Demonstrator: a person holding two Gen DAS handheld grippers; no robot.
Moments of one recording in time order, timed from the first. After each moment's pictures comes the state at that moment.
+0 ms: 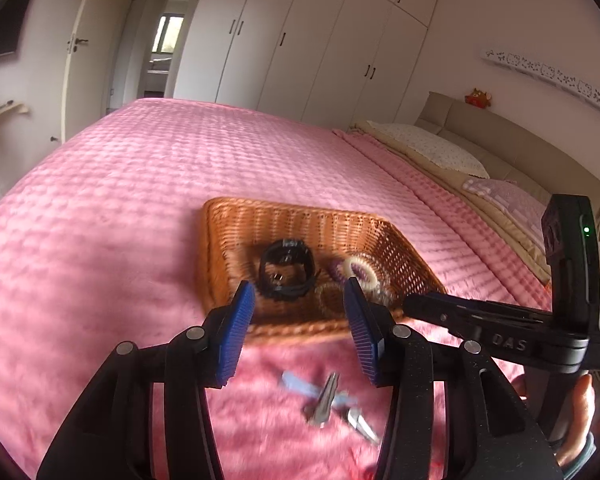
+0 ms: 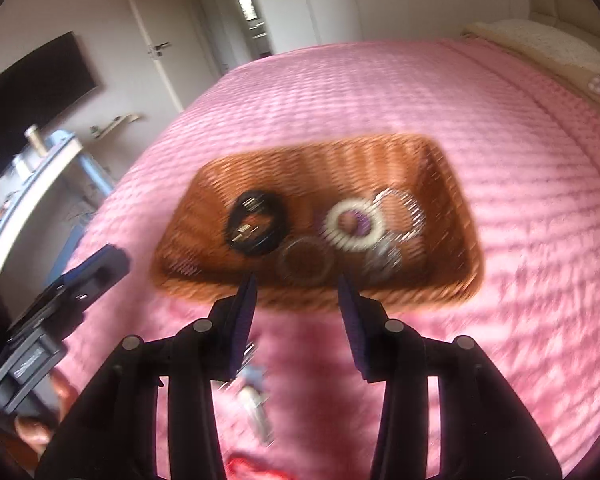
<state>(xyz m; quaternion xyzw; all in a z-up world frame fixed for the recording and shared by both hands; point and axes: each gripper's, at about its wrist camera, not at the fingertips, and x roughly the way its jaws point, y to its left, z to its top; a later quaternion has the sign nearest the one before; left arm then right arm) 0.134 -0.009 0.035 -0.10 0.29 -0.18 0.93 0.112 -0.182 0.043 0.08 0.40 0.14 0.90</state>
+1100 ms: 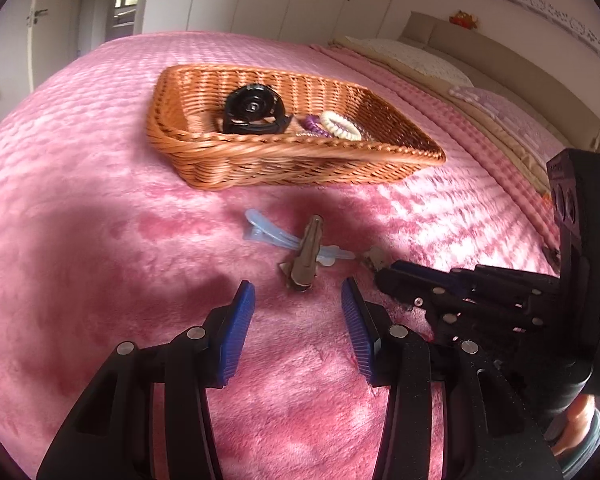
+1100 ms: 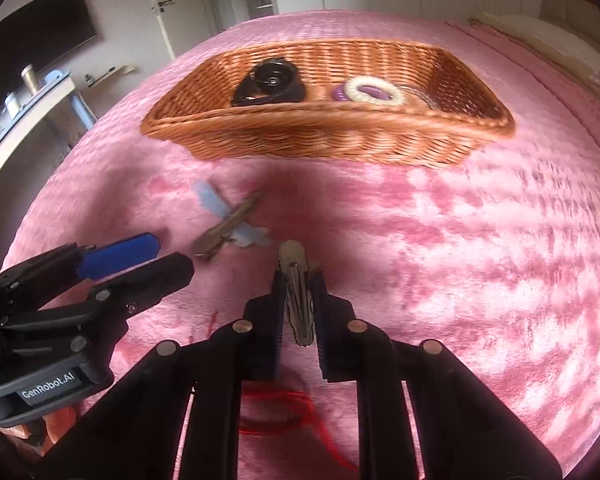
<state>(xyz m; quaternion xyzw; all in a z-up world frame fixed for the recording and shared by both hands) 0.111 -0.047 -0.050 -0.04 0.42 -0.23 0.88 0.067 -0.166 -0.040 0.04 0.44 0.10 0.89</state>
